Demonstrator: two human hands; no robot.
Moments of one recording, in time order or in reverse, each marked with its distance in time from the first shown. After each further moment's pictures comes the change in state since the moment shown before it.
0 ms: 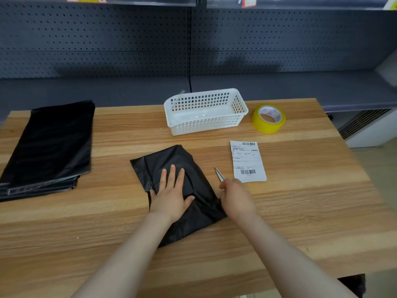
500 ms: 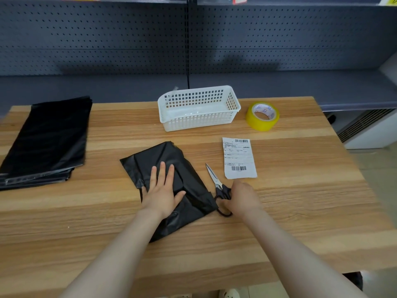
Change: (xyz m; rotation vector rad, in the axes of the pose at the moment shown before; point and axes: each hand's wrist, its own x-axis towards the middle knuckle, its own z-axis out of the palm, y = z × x) left_hand -0.006 0.011 0.011 0.011 0.010 -0.083; right_hand -0.002 0.044 -0.025 -0.070 -0.145 0.112
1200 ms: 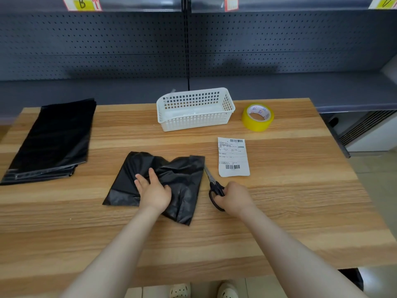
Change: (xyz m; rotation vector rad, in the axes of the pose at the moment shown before) left_hand -0.023 0.023 -0.010 -0.524 0.096 -0.345; right_hand -0.017 0.005 -0.014 0.168 -0.078 -0.045
